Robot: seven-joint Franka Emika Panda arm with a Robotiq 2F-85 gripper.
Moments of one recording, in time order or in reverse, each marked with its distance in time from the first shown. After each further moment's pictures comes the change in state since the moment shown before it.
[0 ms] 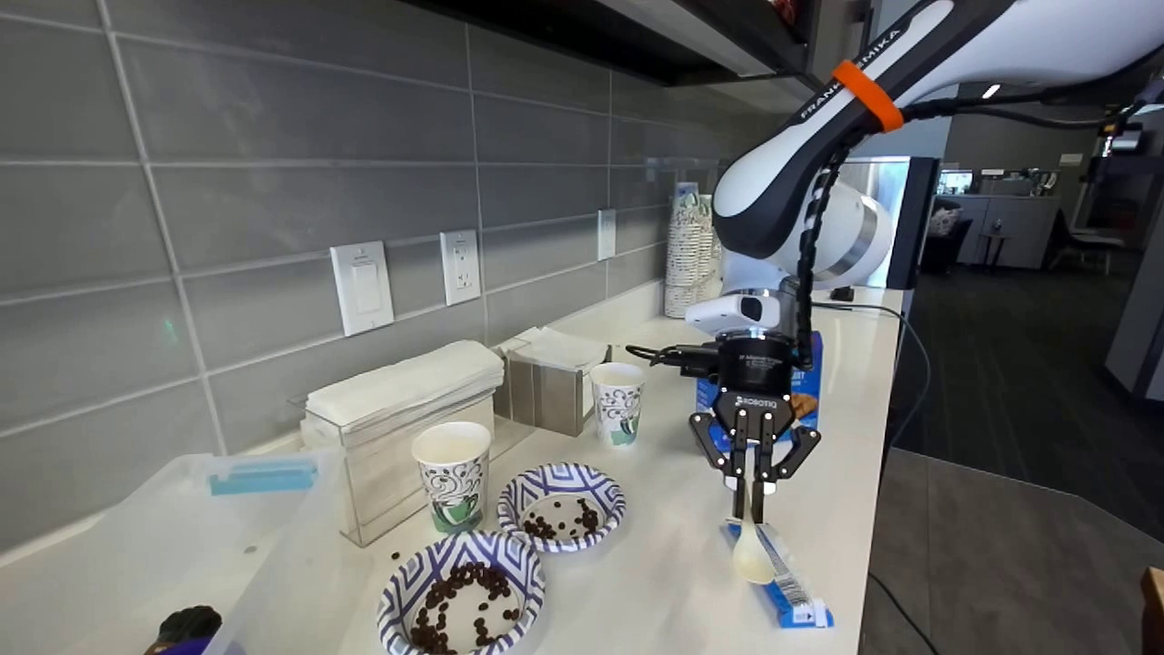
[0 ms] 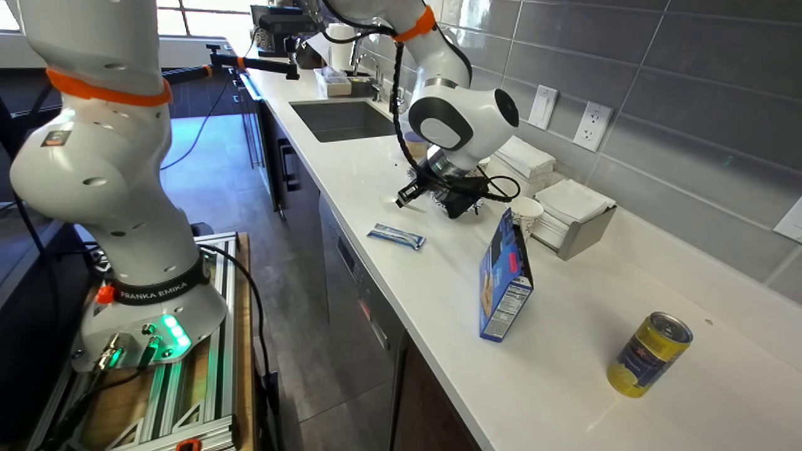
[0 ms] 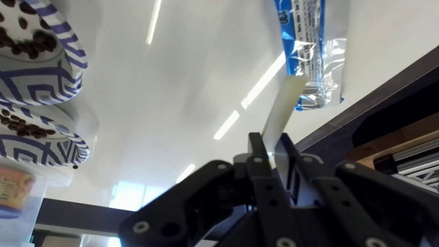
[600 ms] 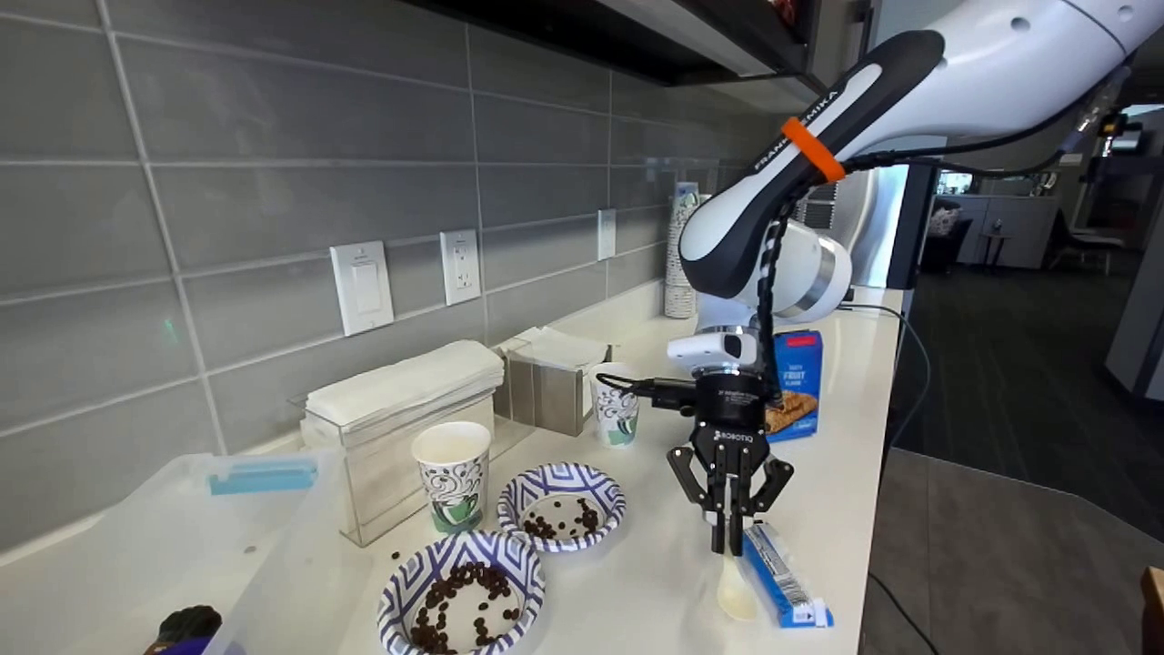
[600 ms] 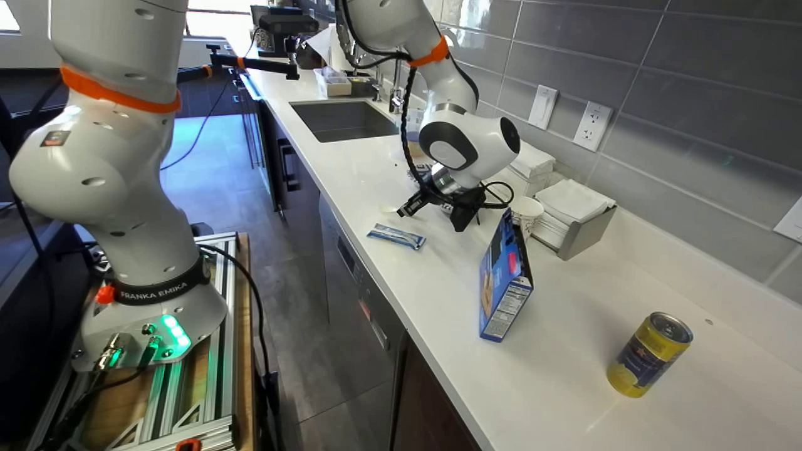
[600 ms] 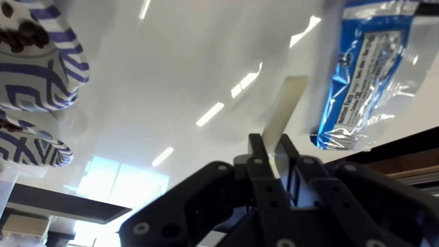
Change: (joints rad) arm -0.007 0.151 0.028 0.095 0.018 -0.008 -0.157
